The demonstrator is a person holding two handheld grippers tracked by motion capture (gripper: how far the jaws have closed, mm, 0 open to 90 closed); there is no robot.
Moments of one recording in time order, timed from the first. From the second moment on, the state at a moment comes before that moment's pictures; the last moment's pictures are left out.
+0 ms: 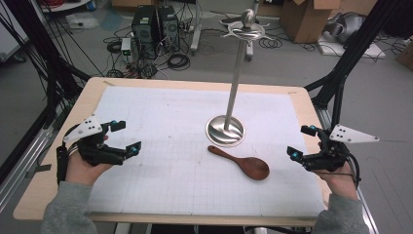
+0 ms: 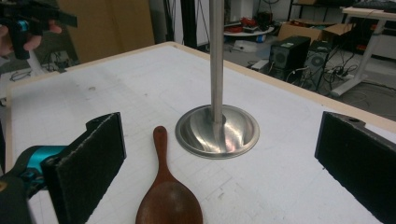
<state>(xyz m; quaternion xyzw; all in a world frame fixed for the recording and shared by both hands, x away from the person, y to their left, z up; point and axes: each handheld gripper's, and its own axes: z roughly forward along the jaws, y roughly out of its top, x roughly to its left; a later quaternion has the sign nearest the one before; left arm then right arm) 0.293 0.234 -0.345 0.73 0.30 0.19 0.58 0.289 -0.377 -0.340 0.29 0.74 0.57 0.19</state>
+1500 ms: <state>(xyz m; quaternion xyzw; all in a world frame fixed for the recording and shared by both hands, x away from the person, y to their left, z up) 0.280 0.244 -0.349 0.73 0.31 0.19 0.57 0.317 -0.319 -0.359 0.24 0.81 0.52 0.13</state>
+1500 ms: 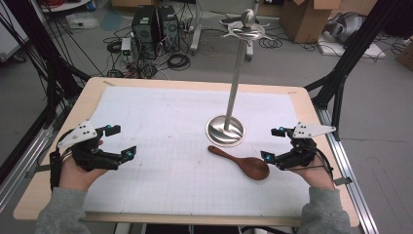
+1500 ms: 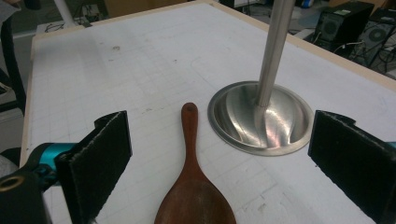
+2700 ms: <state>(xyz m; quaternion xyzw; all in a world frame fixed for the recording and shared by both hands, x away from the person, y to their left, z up) 0.266 0.255 -0.353 0.73 0.32 0.18 0.57 0.346 -0.276 -0.384 0.24 0.85 0.45 0.10</state>
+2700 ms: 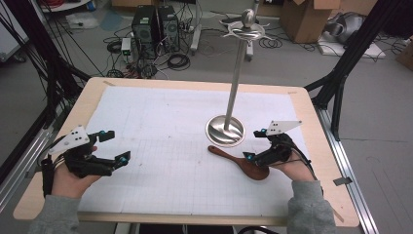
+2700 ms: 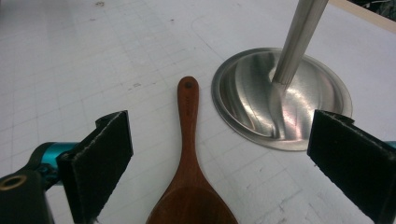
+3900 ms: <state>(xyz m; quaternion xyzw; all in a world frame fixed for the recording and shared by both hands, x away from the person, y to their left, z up) 0.250 0.263 -0.357 0.73 0.33 0.19 0.56 0.358 -0.241 -0.390 0.22 0.88 0.41 0.10</state>
